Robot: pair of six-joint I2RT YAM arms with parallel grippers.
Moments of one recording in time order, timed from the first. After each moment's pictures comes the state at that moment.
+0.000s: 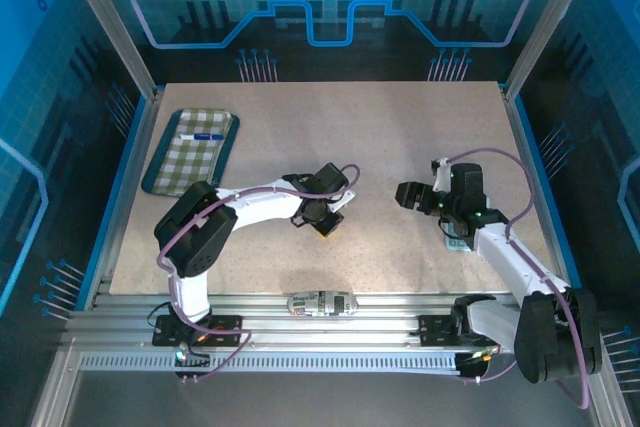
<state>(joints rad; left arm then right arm) -0.75 1.87 1.18 -0.53 0.07 -0.03 0.10 1.10 0.56 -0.19 -0.37 0.40</state>
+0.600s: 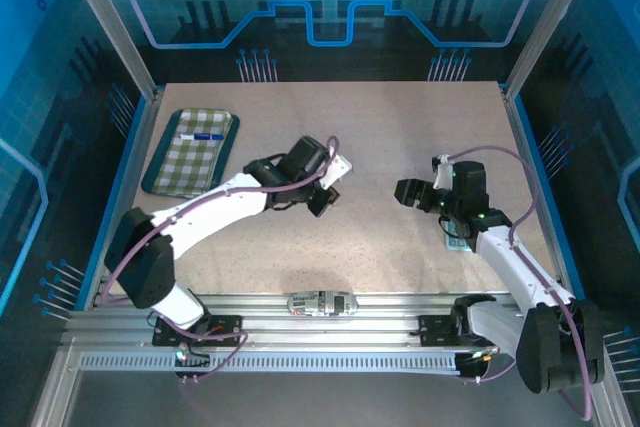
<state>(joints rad) -0.70 1.55 1.26 -0.61 0.16 0.05 0.12 1.05 0.59 -0.20 -0.42 0.41</state>
